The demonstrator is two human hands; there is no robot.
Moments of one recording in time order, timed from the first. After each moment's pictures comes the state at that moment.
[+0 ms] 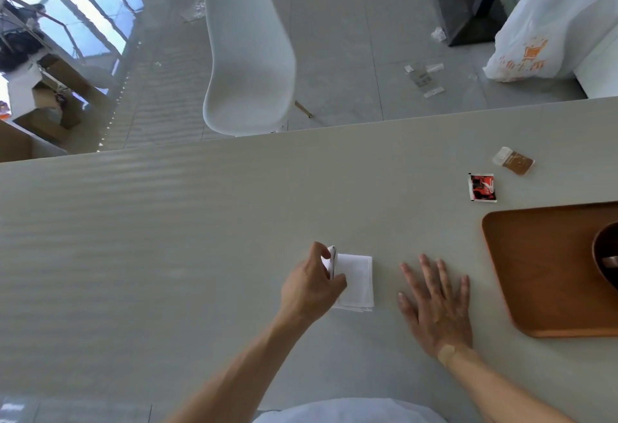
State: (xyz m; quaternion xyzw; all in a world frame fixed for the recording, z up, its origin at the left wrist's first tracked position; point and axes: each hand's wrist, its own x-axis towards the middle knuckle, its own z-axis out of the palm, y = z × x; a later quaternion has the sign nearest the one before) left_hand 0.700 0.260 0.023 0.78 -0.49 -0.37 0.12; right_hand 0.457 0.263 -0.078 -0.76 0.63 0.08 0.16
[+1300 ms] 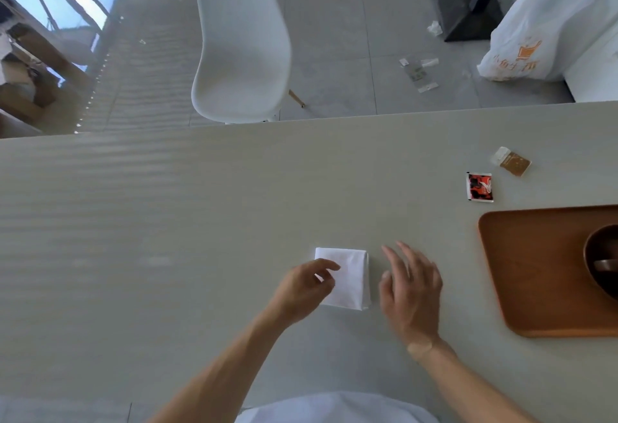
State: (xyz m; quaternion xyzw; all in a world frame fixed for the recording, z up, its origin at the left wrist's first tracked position) left_hand 0.724 0.273 -0.016 0.68 -0.49 -0.51 0.20; right_hand 0.511 0.253 -0.046 -0.74 0.64 -0.20 0.10
